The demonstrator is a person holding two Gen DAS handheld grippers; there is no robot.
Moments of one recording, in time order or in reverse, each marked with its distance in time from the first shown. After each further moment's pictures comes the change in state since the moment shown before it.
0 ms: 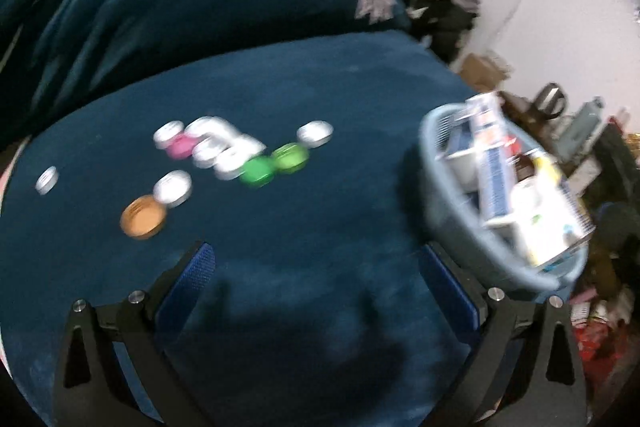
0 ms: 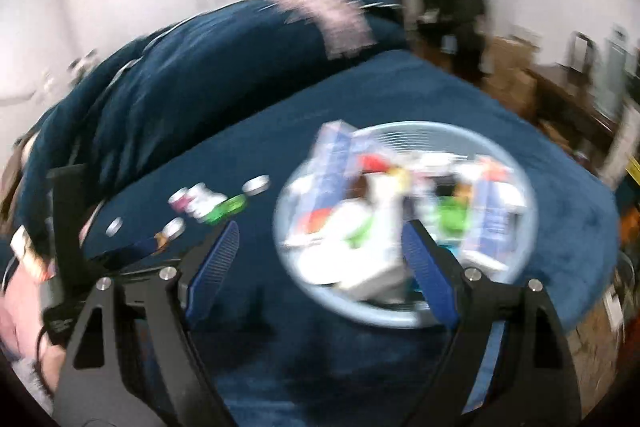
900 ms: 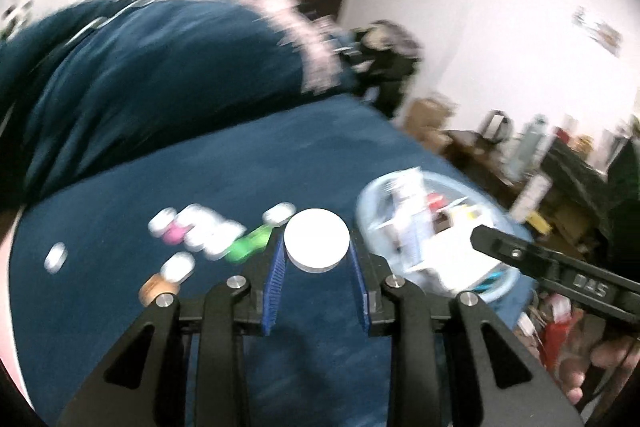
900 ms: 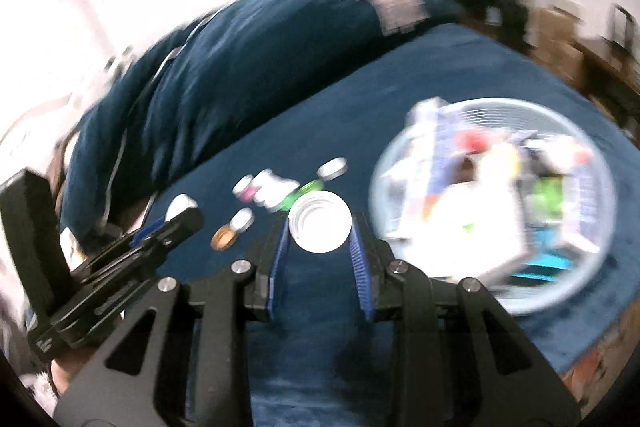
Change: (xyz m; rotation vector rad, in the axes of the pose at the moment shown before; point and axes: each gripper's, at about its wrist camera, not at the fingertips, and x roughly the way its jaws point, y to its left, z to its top) left arm -0.086 -0.008 0.039 0.141 -0.234 -0.233; right arm -0.005 -0.010 0.018 0.190 0.009 0.073
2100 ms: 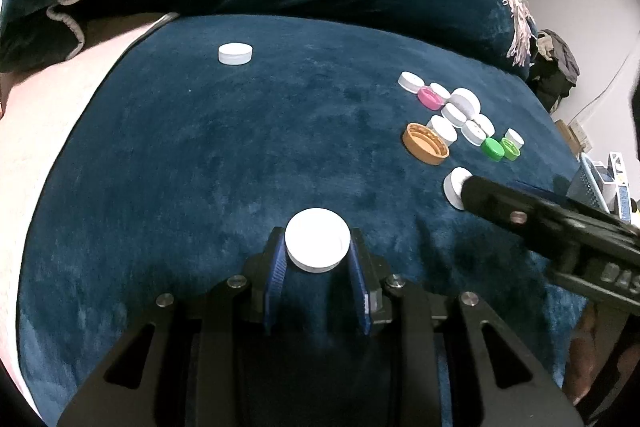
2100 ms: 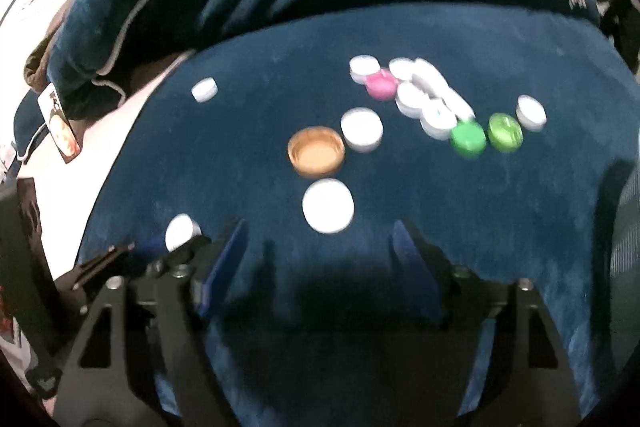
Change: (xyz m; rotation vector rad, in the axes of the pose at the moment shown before) left arm -0.003 0.188 -0.156 -0.449 0.163 0.431; right arm 0.191 0.168 -0.096 -0.508 0.380 0.158
